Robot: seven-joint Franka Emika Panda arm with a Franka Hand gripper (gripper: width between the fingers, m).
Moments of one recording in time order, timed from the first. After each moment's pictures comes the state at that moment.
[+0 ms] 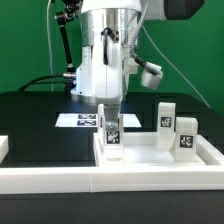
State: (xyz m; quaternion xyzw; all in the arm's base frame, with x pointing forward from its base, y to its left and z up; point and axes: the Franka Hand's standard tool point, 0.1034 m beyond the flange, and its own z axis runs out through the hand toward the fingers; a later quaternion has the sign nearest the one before) arm 0.619 -0.019 0.078 -0.63 0.77 -0.04 0.06
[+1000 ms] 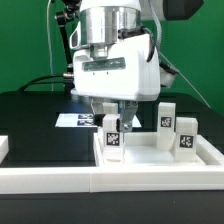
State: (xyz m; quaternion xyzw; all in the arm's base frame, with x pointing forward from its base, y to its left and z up) arm 0.625 -0.022 0.081 -0.86 0.50 -0.07 0.04
